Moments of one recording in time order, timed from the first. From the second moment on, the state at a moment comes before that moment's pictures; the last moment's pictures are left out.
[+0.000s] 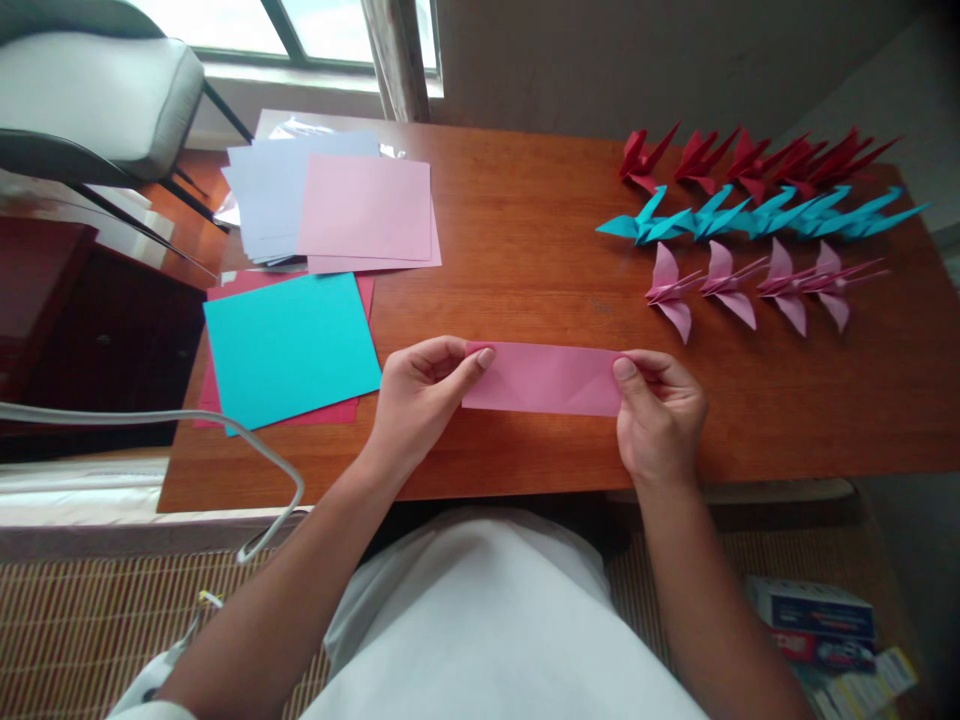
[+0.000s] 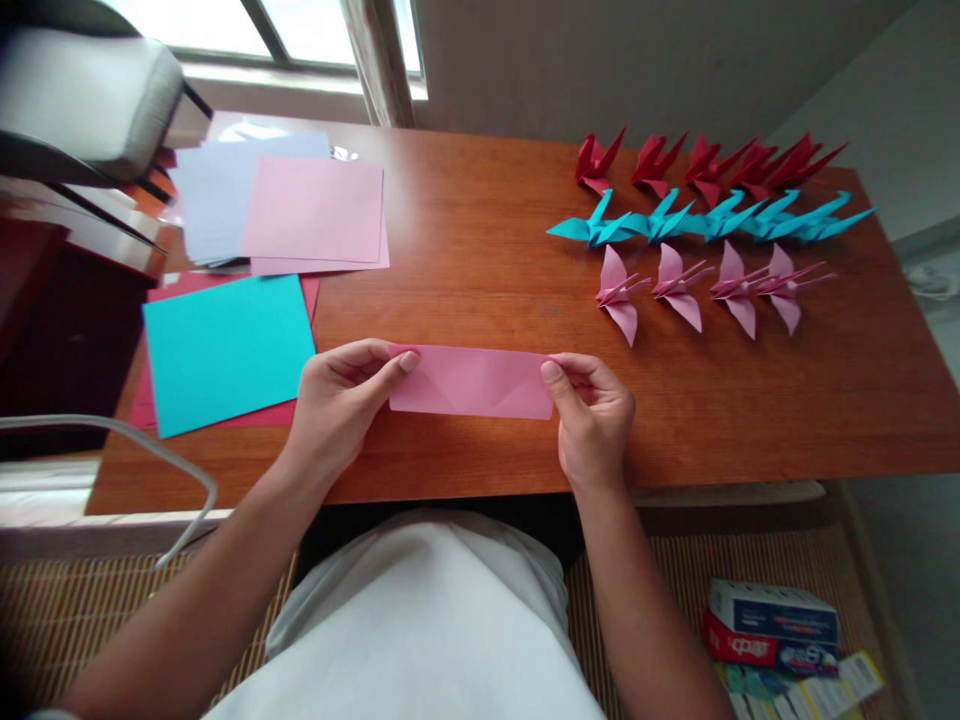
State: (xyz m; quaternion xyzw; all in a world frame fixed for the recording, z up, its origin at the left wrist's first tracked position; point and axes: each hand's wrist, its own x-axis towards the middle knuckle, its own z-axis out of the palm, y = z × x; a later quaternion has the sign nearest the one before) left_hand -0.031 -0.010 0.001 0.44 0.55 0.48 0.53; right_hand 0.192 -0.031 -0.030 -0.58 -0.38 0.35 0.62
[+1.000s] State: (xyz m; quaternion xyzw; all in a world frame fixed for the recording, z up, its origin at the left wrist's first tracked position) left_hand -0.041 -0.014 -0.003 0.62 0.53 0.49 0.31; right_hand 0.216 -0.032 -0.003 -0.61 -0.50 0.34 0.51
